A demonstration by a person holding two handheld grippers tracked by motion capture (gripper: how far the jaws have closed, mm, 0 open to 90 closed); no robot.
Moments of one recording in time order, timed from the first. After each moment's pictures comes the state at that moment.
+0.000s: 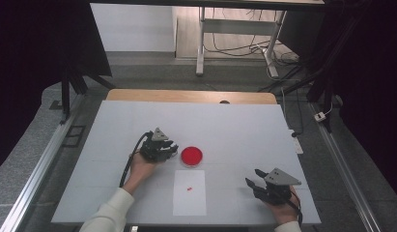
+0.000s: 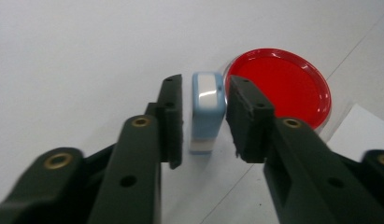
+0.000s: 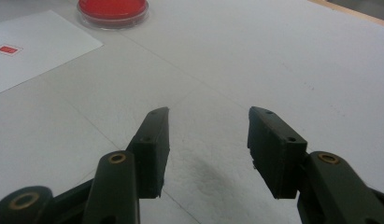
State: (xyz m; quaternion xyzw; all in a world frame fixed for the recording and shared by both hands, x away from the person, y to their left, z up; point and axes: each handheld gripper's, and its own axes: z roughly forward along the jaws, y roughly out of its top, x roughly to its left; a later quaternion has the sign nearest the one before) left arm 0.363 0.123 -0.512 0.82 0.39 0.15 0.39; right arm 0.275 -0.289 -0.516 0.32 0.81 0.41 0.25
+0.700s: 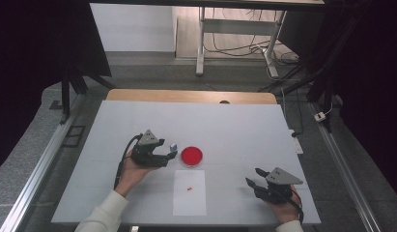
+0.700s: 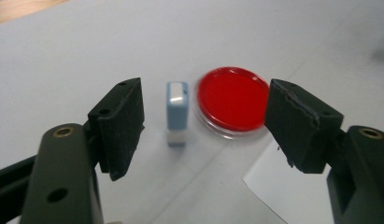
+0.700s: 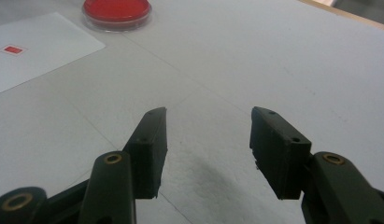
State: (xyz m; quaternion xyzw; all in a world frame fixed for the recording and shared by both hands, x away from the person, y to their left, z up) left arm 0.325 0.142 -0.489 0.81 0.37 0.15 0.44; right arm 0.279 -0.293 -0.516 0.31 0.82 0.42 0.24
